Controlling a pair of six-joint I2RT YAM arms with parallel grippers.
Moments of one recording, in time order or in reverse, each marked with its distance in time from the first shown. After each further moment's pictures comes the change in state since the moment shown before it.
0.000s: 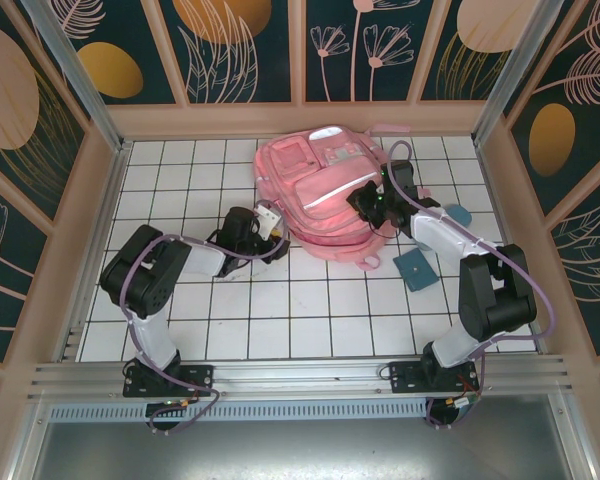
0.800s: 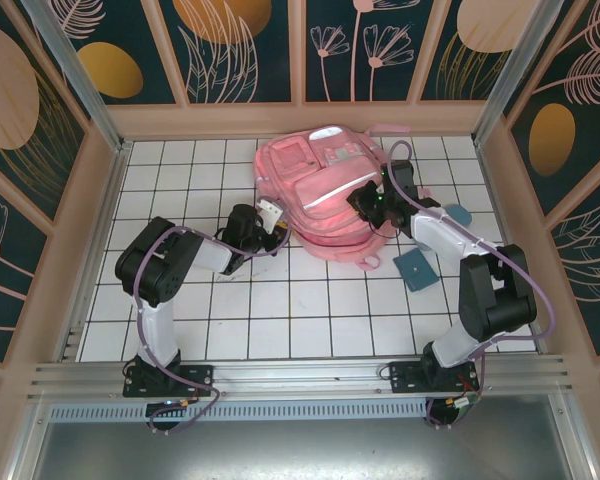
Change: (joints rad) left arm 0.000 0.103 0.051 0.156 -0.027 -0.013; right arm 0.000 -0.002 0.000 0.000 0.000 0.000
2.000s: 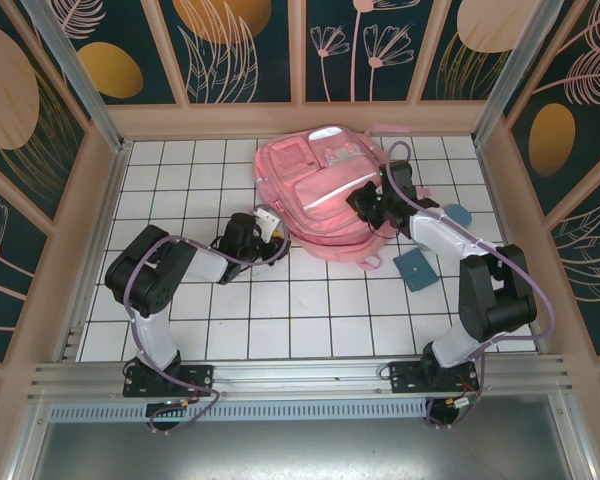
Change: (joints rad) left arm -0.026 -0.083 -0.087 -0.031 -0.052 -0.046; right arm 0.010 -0.001 -0.003 0.000 0.020 0.004
